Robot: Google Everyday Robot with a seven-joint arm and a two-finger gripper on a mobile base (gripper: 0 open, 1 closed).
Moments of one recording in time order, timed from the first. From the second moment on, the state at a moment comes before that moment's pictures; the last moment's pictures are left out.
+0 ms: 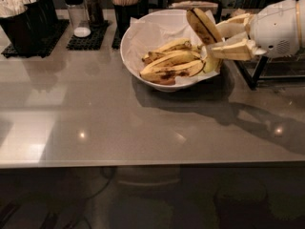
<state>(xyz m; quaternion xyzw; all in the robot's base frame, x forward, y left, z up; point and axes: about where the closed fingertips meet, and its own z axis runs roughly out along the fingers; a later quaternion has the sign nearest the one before) 0.551 -0.148 0.980 -0.59 0.63 0.18 0.47</state>
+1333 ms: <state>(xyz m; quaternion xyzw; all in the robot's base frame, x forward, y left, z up) 0.509 -0.178 0.980 -0.53 0.64 0.15 0.53</state>
